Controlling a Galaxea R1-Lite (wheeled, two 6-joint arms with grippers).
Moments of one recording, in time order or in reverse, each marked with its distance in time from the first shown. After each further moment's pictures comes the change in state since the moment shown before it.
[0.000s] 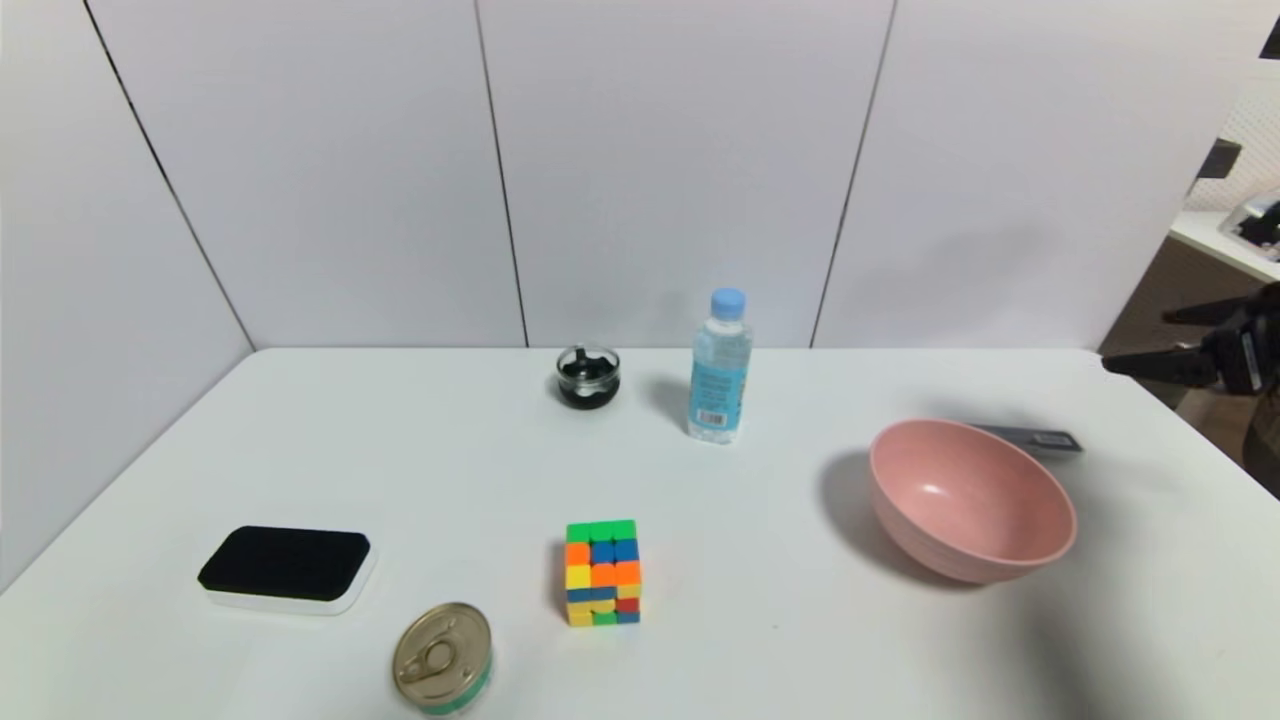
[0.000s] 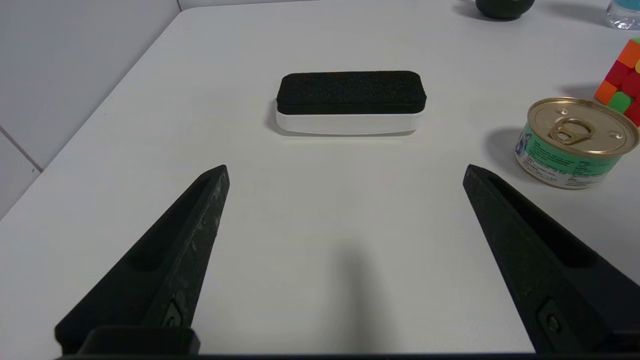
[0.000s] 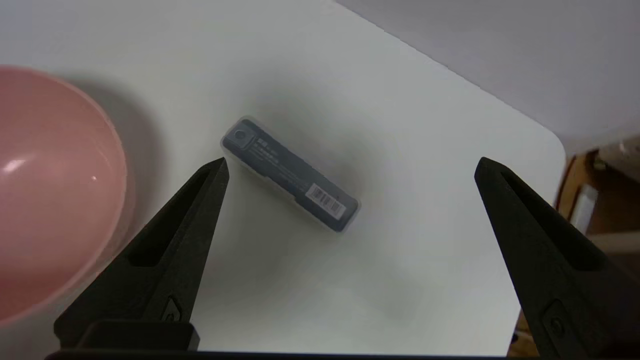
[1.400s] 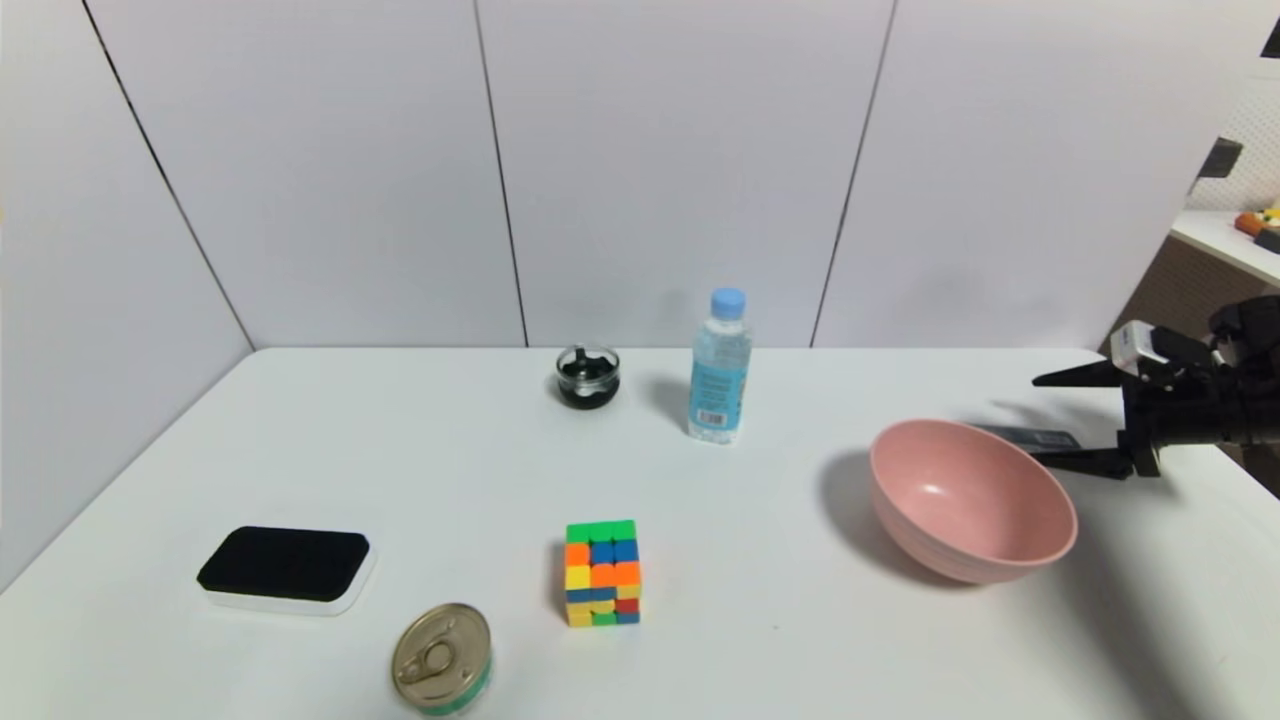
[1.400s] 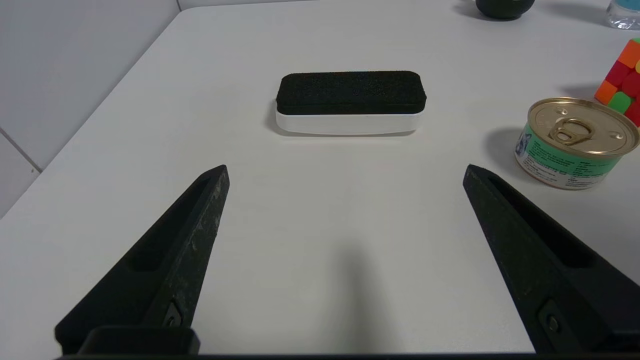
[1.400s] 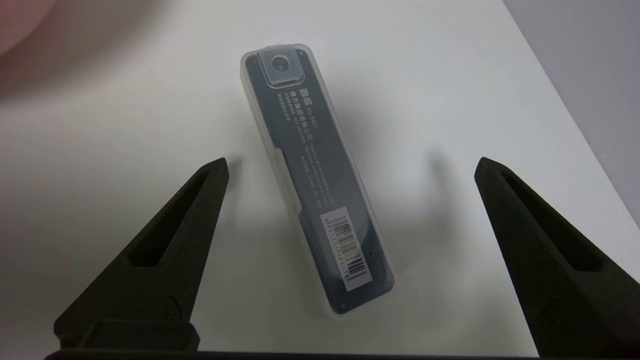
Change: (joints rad) left arm 0.000 0.000 0.000 0.000 0.000 -0.001; right arm -0.014 0.414 -0.176 0.170 0.299 -0.705
